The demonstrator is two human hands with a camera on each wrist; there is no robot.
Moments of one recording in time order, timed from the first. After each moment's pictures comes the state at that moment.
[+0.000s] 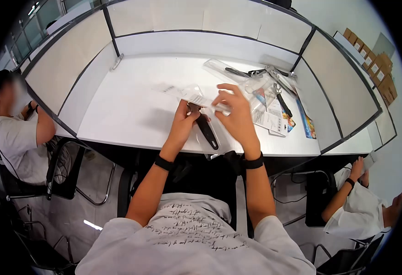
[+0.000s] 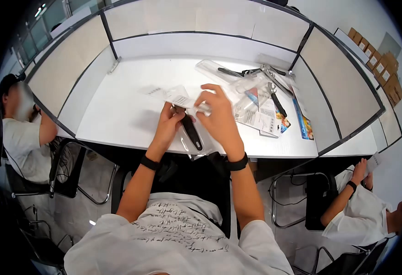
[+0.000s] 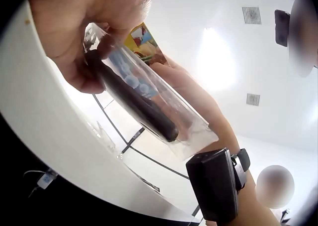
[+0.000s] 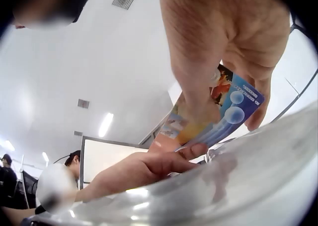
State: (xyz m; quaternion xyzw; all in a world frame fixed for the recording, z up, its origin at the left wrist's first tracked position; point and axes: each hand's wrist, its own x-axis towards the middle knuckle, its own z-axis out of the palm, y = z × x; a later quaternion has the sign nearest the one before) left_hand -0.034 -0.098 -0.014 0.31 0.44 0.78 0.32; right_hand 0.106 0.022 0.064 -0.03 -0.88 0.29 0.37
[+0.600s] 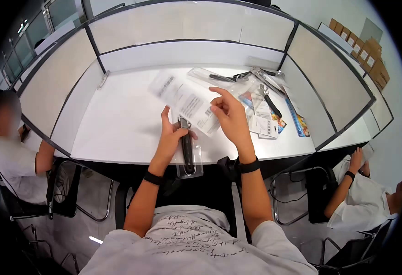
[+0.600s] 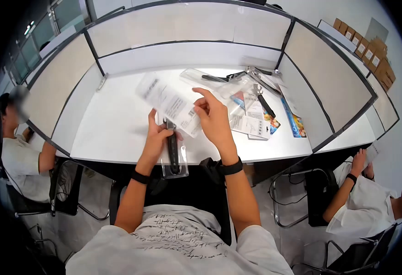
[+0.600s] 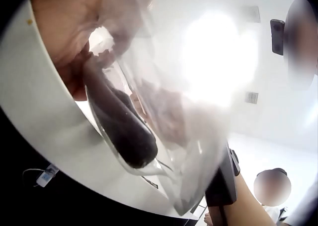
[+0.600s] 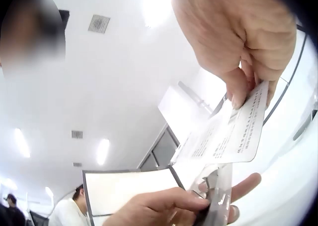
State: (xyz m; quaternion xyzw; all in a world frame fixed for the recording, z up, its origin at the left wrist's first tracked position) left_hand -0.031 -0.100 -0.010 0.32 0.48 0.74 0.35; right_hand 0.114 0.063 0.049 -0.16 -0.76 0.48 0.39
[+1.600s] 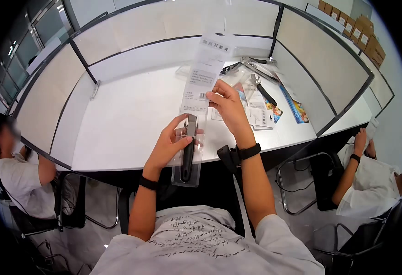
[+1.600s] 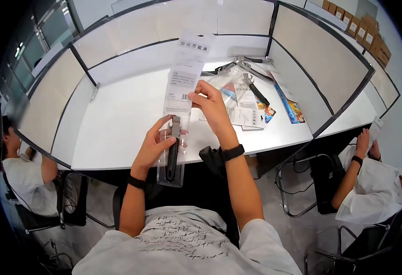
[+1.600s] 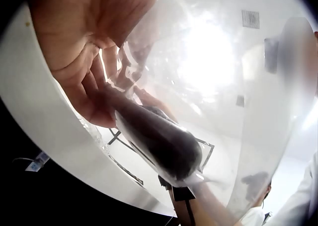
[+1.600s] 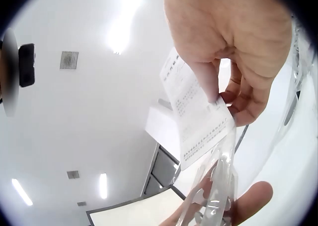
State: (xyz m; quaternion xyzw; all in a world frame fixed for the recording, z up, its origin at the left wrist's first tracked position) left_hand -0.019 -0.105 0.004 0.45 0.46 0.63 0.44; right_hand 0.112 0.093 0.041 -0.10 -0.59 0.70 0.39
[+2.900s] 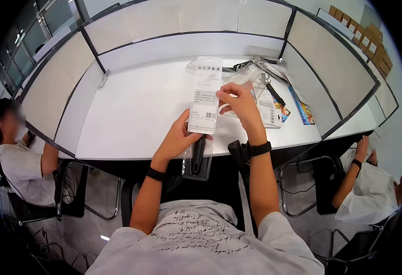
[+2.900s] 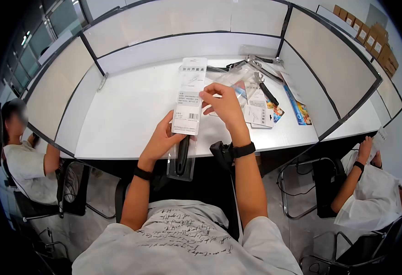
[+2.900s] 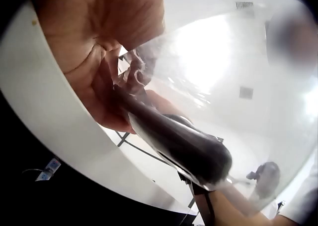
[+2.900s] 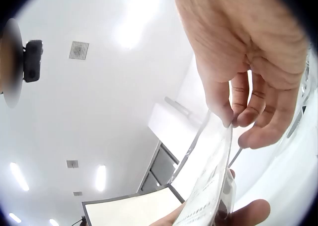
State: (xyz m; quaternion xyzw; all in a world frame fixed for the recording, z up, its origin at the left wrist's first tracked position) left_hand -0.016 -0.107 0.009 0.48 0.49 0.61 0.40; right_hand 0.121 0.094 0.044 -0.17 -0.68 0.66 0.29
